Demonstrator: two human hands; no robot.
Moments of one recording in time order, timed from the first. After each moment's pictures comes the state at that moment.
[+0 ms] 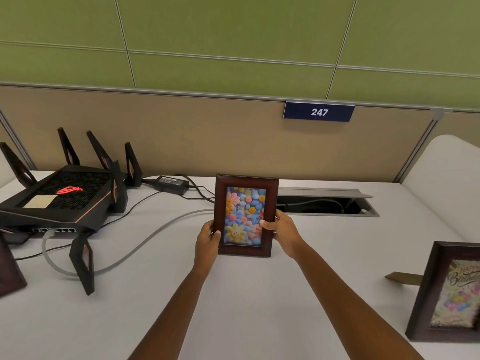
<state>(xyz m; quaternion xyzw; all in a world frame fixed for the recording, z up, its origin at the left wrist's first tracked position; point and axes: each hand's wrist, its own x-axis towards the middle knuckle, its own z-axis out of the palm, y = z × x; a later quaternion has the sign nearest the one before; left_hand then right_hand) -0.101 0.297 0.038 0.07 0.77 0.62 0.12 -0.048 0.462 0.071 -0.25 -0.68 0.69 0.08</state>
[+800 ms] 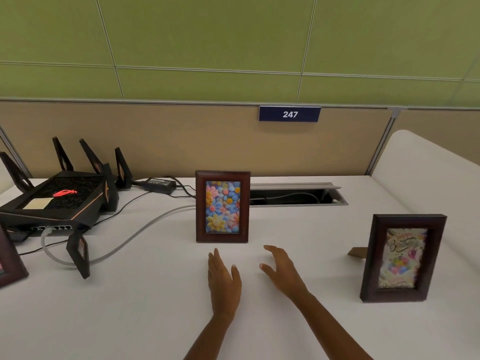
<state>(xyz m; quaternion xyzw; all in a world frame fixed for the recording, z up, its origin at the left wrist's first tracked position) 0.044 0.325 0.011 0.07 0.88 0.47 0.05 0.090 0.450 0.032 -0.21 -0.90 0.39 0.06</state>
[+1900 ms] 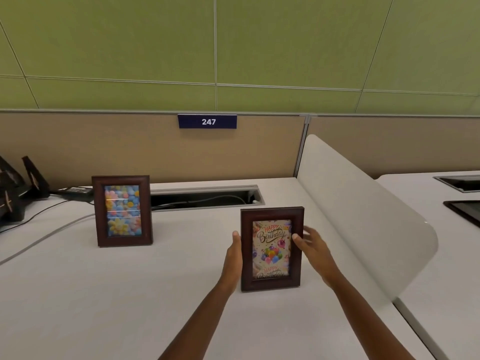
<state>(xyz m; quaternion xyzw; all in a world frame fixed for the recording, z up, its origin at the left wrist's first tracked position) 0.188 0.542 0.099 0.14 0.66 0.67 0.29 0.274 0.701 0.094 -0.30 -0.76 0.53 0.21</state>
